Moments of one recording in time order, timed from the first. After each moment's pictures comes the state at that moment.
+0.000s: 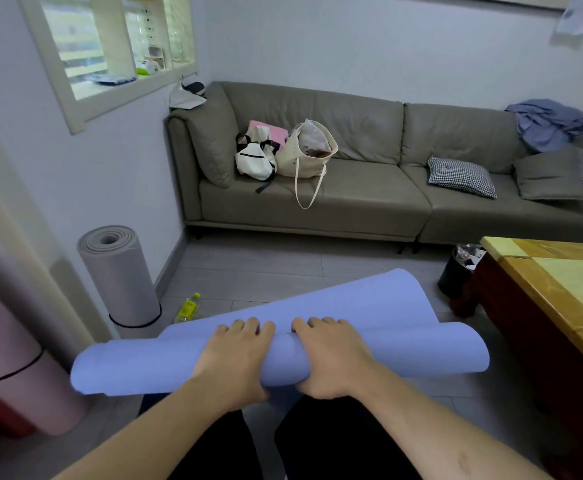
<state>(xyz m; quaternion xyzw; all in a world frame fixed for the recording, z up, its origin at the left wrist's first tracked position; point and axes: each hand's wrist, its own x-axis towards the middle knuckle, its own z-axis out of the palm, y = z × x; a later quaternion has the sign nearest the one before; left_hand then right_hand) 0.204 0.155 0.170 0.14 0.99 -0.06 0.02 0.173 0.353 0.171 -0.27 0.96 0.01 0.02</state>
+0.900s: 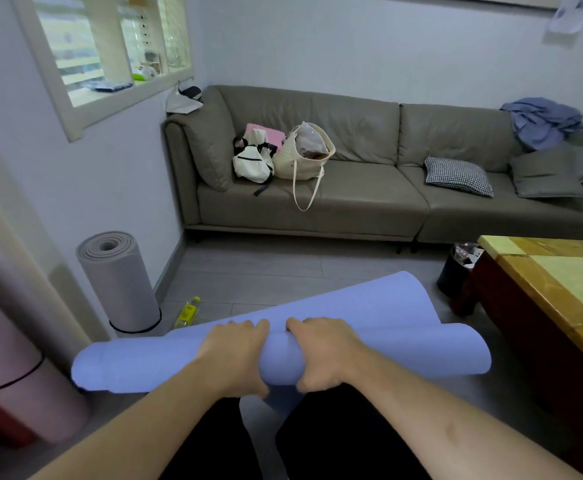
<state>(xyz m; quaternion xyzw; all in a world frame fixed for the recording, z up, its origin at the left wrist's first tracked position) 0.187 0.146 0.176 0.13 0.99 -0.04 0.08 0.164 0.340 0.191 -0.26 0.96 0.01 0.10</state>
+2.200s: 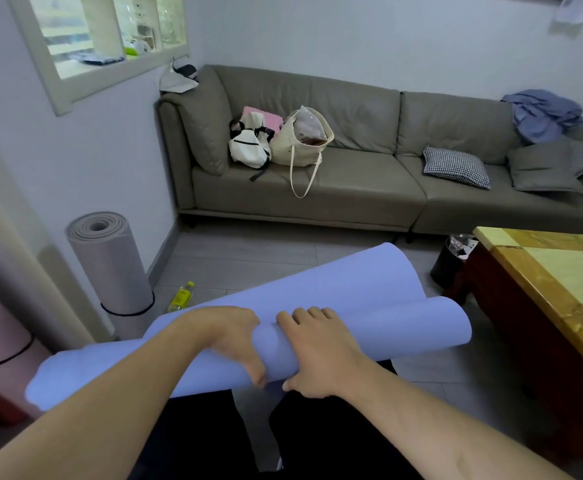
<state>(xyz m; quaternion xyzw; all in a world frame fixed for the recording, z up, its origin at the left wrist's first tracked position) 0.161 0.143 0.200 0.11 0.94 0.06 0.33 0.184 0.344 0.167 -0.30 0.95 0.04 0.00</state>
